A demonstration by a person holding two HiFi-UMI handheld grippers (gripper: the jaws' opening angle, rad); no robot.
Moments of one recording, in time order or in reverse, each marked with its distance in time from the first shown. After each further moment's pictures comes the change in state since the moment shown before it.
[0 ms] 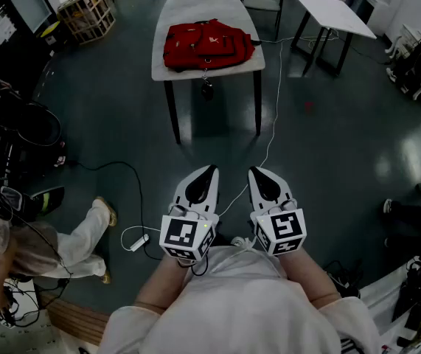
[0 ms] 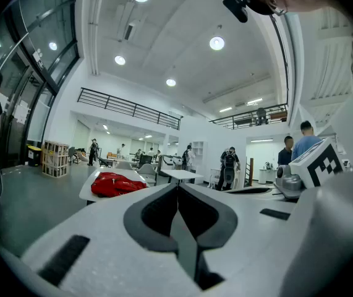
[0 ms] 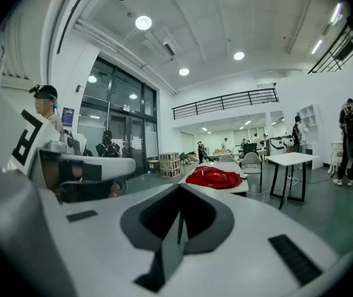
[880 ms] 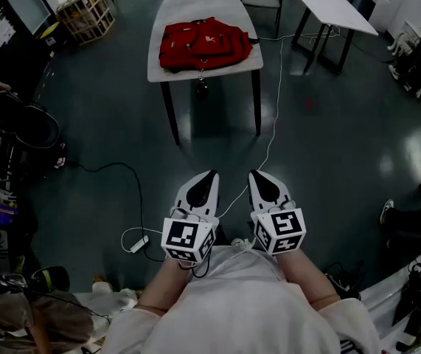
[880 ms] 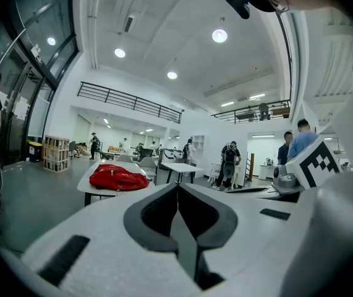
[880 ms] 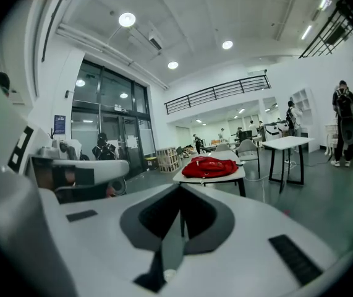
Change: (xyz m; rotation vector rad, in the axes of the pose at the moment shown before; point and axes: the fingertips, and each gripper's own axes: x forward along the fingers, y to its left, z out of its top) left arm 0.029 -0.007 -0.028 -0.010 0.060 0.004; right arm 0.012 -0.036 -0.030 0.109 0.059 -0.015
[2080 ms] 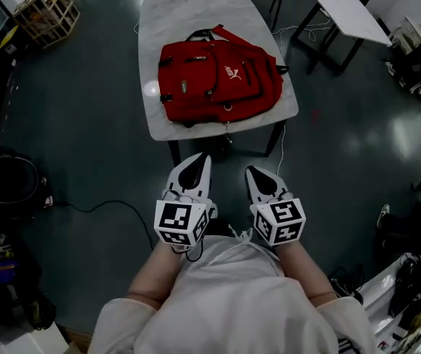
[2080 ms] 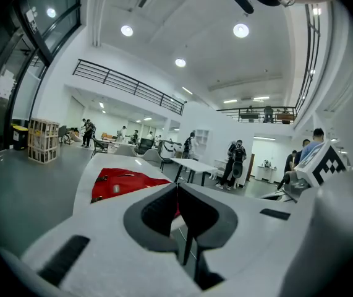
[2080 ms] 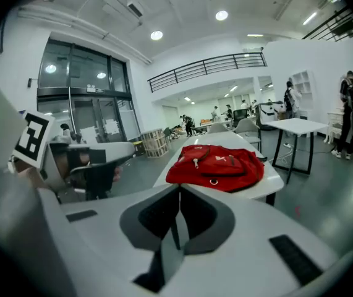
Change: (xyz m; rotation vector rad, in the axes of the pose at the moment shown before) left arm 0.286 0.368 0.055 -0.070 0.091 -0.090; right arm 0.418 -0.040 0.064 0.077 0.214 -0.103
